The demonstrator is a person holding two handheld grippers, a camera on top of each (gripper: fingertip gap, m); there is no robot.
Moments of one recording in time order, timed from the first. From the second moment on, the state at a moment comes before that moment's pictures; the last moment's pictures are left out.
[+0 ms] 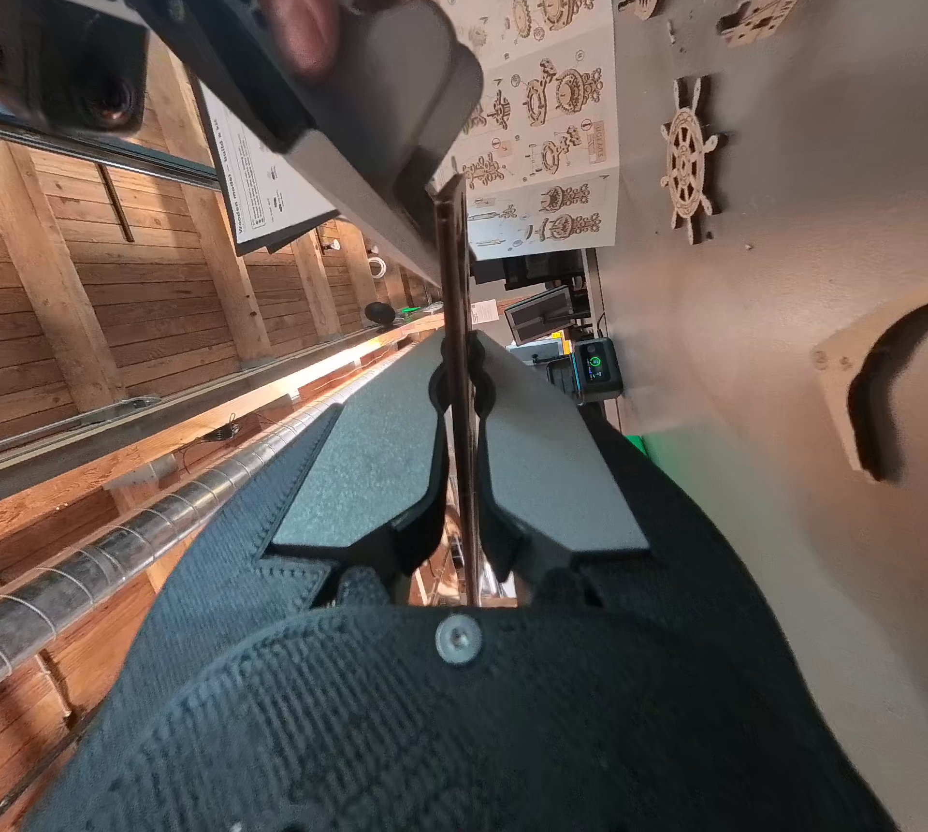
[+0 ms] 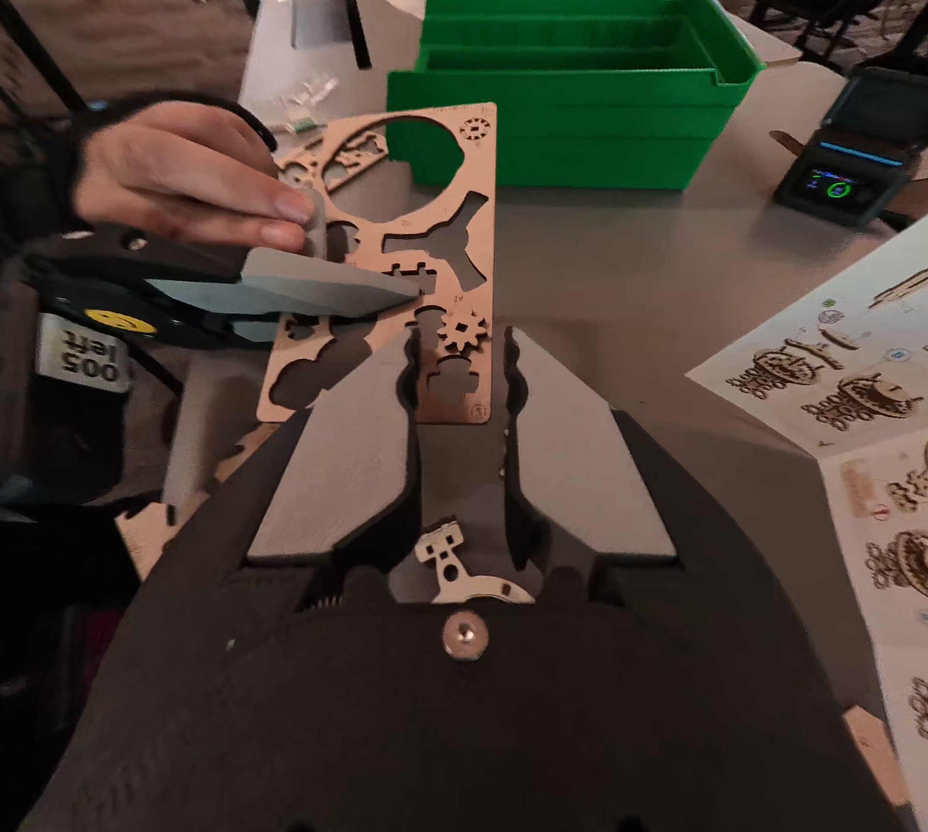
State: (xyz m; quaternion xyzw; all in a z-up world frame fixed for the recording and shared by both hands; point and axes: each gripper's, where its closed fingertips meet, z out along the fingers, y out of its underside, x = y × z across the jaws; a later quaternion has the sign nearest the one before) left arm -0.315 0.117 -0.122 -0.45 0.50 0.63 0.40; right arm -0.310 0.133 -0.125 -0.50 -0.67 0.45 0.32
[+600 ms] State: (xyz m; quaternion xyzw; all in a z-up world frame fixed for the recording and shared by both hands) left arm -0.321 0.122 -0.134 -0.48 0.49 0.61 0.39; right arm -0.310 0.143 -0.131 -0.49 -0.69 0.40 0.35
